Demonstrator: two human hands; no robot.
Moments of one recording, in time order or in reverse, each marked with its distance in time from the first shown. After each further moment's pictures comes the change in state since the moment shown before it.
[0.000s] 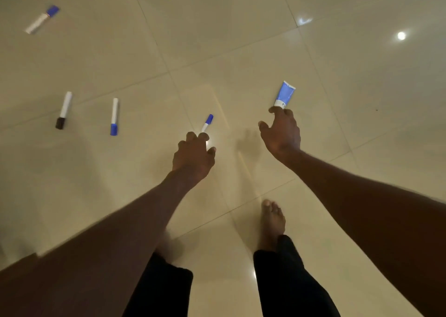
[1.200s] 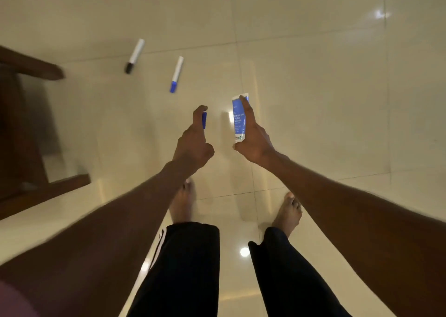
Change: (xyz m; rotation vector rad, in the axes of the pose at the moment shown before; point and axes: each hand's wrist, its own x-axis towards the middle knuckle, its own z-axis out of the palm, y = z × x) left_hand -0.086 -0.107 -0.064 -0.465 0.098 -0.297; right_hand -0.106 -0.125 0.081 0.080 -0.594 -0.398
